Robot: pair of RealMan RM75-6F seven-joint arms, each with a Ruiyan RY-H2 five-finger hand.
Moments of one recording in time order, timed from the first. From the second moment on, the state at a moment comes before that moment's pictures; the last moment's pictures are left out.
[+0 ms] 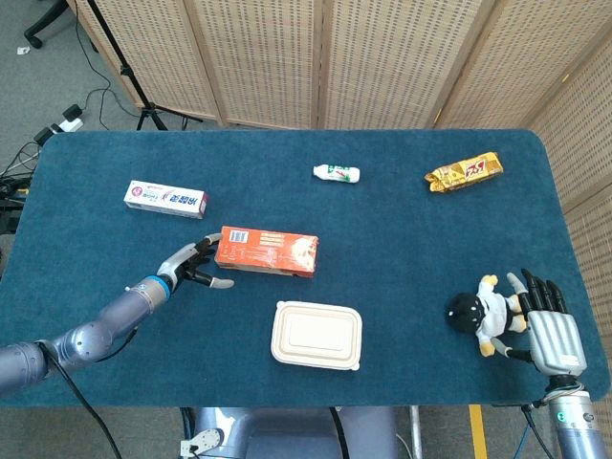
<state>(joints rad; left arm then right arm) -0.87 -1.29 -0.25 -1.53 0.47 0.35 -0.48 0.12 -1.22 0.07 -1.54 -1.40 1.38 -0.08</state>
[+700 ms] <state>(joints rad) -0.97 -1.36 -0.23 -1.55 0.41 0.37 -0.48 0.12 -1.22 0.08 -1.53 -1.40 1.37 -0.07</state>
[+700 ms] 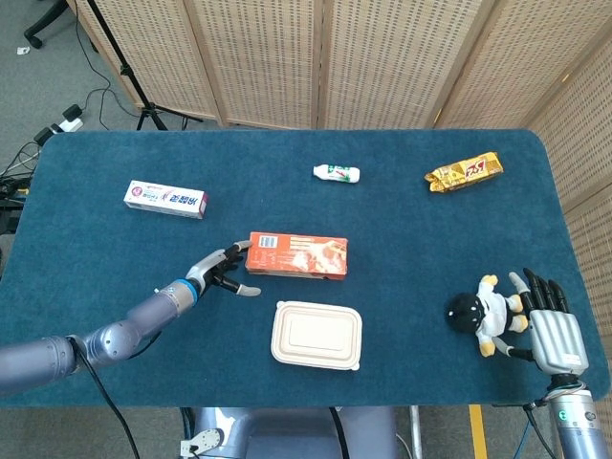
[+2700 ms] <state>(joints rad) -0.66 -1.25 -0.11 -1.66 1.07 1.09 -0.10 0.11 -1.22 0.07 -1.56 -1.43 1.40 -0.09</state>
